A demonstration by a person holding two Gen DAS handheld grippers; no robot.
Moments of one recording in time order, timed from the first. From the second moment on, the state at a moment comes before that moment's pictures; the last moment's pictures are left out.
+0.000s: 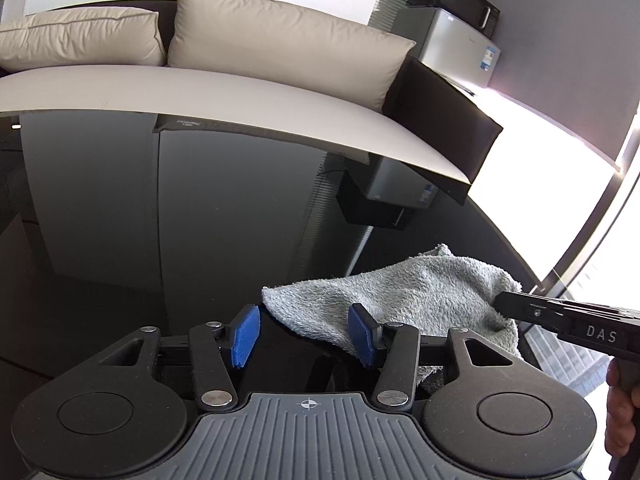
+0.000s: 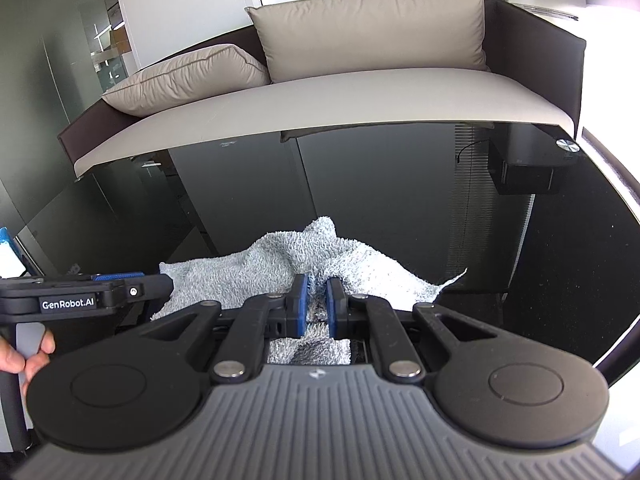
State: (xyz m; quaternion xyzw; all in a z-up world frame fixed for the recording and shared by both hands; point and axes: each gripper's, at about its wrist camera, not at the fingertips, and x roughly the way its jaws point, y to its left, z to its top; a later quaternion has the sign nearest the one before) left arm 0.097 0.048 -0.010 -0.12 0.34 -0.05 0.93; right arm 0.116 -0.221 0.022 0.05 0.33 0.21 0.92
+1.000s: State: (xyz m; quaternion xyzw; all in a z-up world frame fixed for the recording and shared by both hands) left arm 0.113 0.043 -0.017 -0.09 0.33 -0.04 0.94; right arm 0.176 -0.300 0.000 0.21 0.33 0.11 0.91
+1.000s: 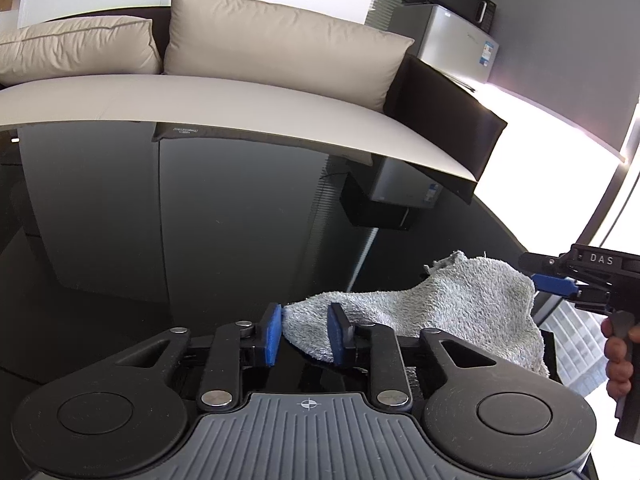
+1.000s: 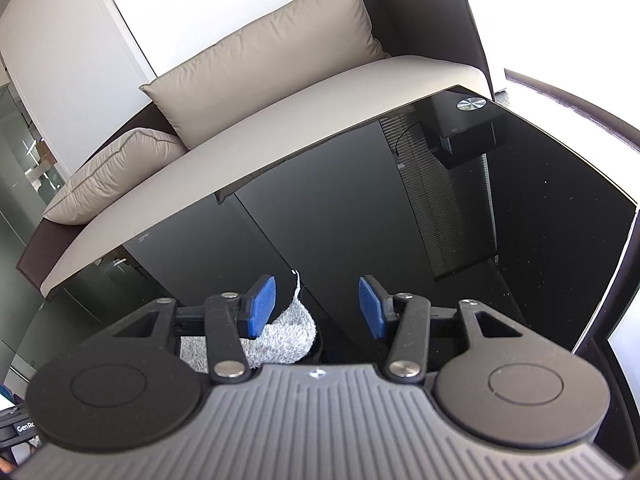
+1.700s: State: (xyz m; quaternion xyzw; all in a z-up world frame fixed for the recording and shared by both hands) left arm 0.107 0.037 -0.008 -0.10 0.30 -0.06 0.95; right arm 0.167 -0.283 0.002 0.19 0.33 0.11 0.92
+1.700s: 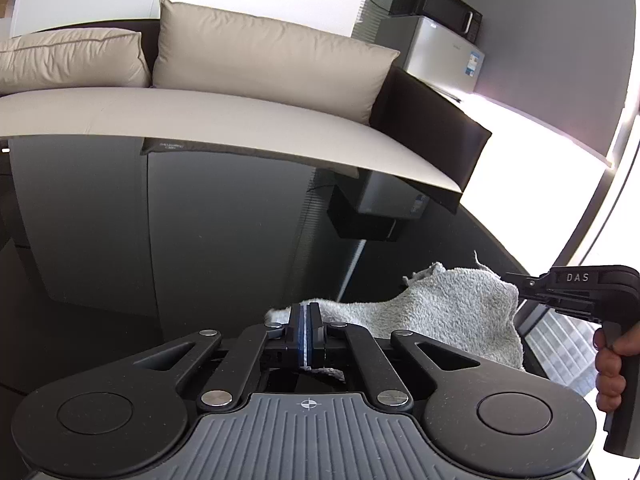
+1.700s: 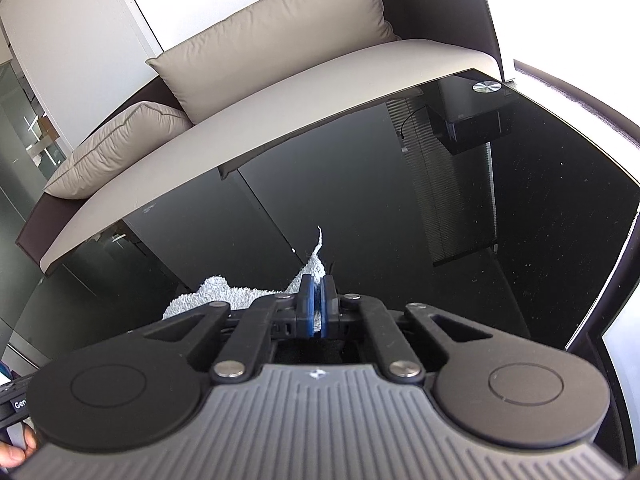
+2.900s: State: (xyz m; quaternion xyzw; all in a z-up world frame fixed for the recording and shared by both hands) left arm 0.118 0.023 -0.021 -0.07 0.31 -0.06 0.95; right arm 0.158 -0.284 0.024 0.21 0.29 0.14 0.92
